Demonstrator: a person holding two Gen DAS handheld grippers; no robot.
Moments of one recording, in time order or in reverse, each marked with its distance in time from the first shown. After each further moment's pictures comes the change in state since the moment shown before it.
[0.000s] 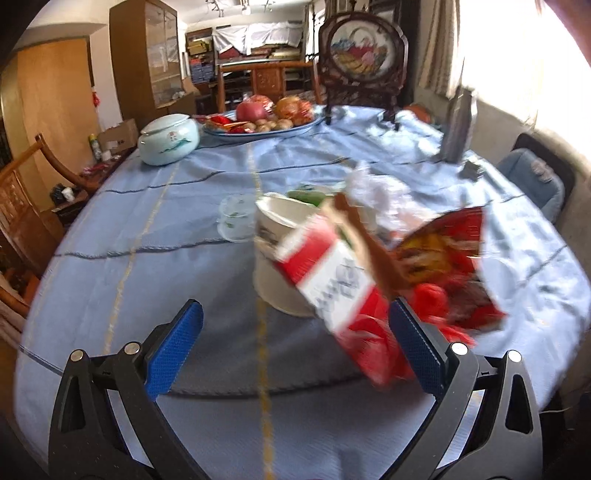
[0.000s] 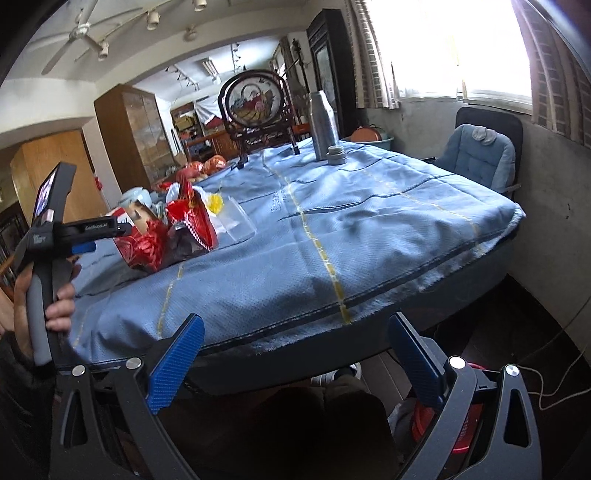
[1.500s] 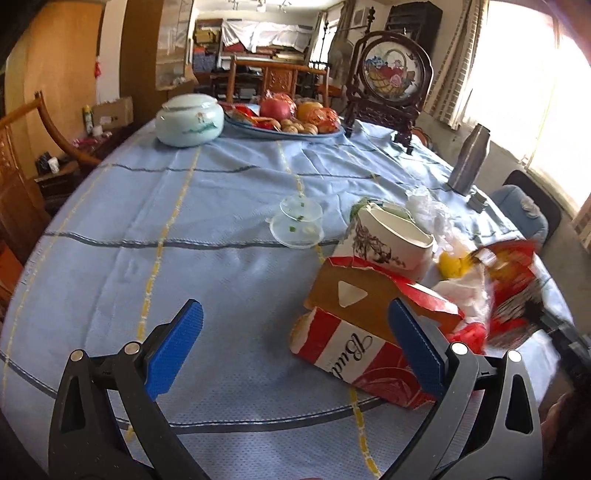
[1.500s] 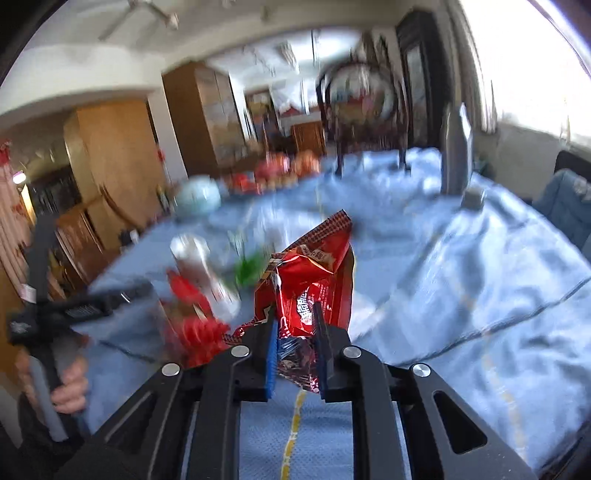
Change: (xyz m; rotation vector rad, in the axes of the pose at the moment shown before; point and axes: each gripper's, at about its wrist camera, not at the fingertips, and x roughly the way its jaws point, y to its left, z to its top) left arm 0.014 0.087 -0.005 -0.135 -0.024 -0.158; right arm 0.104 0.120 0.096 -0.169 -0.020 0.263
